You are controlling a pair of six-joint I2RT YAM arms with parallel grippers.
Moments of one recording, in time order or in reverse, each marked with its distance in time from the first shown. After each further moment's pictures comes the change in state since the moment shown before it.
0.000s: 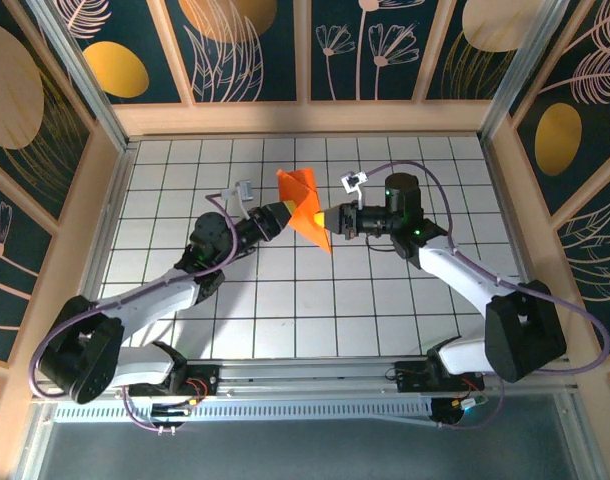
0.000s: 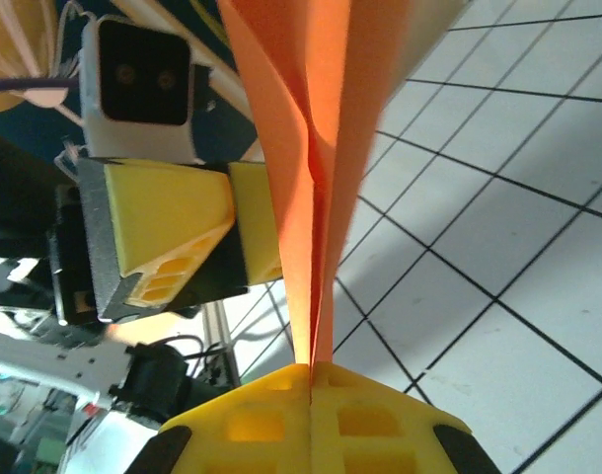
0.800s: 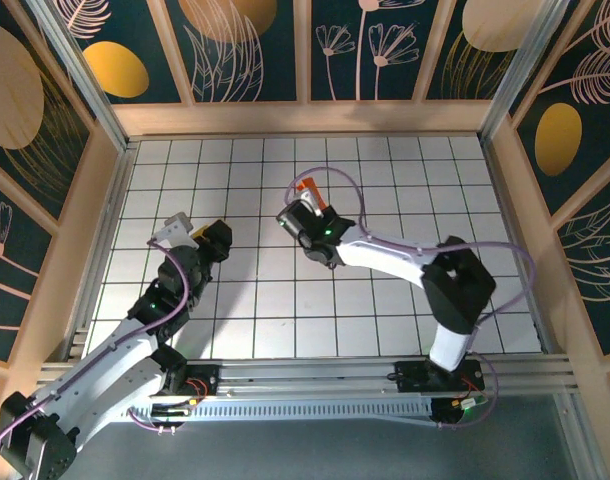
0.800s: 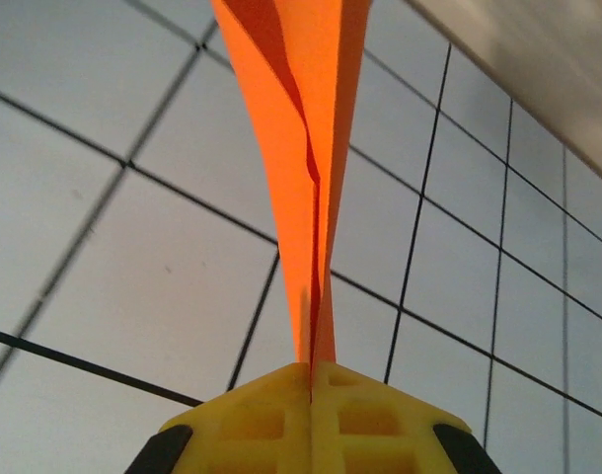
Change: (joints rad) left arm 0.000 -0.540 -0.166 -0.608 -0.706 0.113; right arm 0.473 0.446 0.416 -0.652 1.646 -0.394
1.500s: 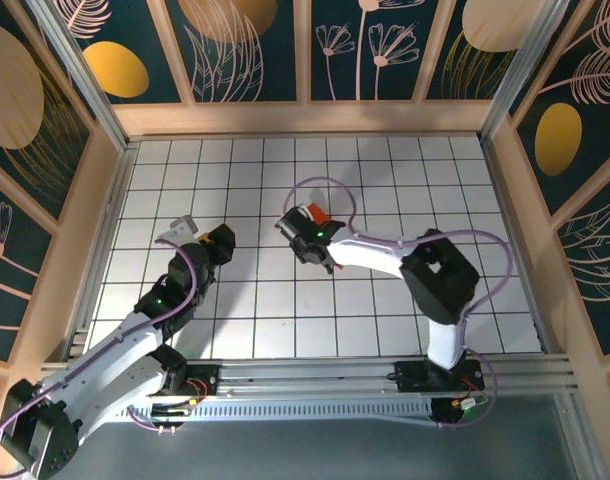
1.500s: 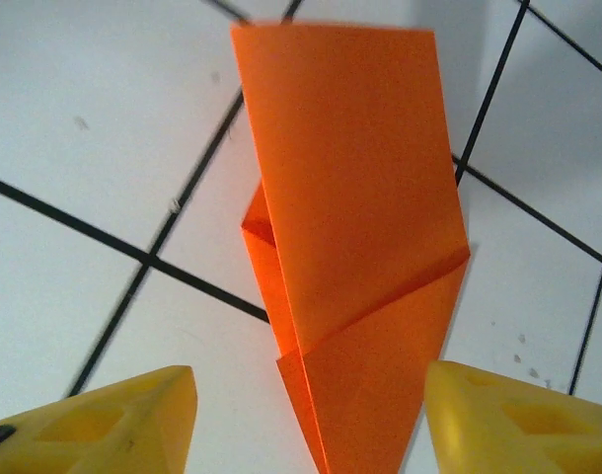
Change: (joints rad) left arm 0.000 0.096 -0.002 -0.035 -0.005 -0.021; right arm -0.032 0.047 -0.024 0.009 -0.316 0.115
